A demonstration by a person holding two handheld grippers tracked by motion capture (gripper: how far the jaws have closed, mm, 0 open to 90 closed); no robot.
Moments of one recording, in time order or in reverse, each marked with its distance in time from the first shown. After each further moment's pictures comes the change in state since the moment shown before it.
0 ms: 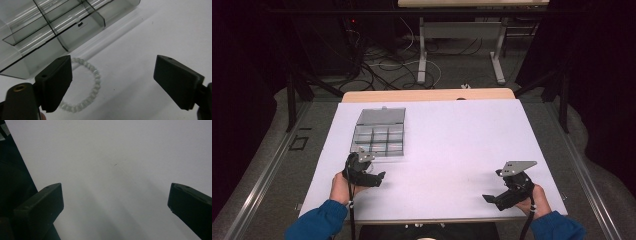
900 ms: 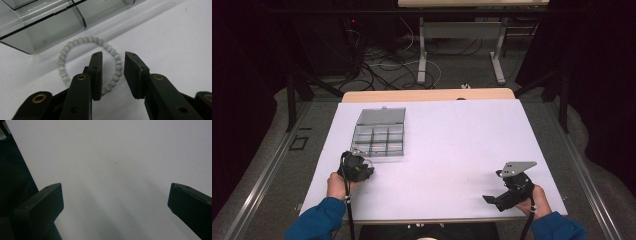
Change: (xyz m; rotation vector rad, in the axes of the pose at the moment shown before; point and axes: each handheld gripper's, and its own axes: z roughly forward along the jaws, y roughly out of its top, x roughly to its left) left arm 0.023 -0.007 0.012 0.096 -0.023 -0.123; right arm 0.001 -0.001 0.000 0.004 -0.004 -0.003
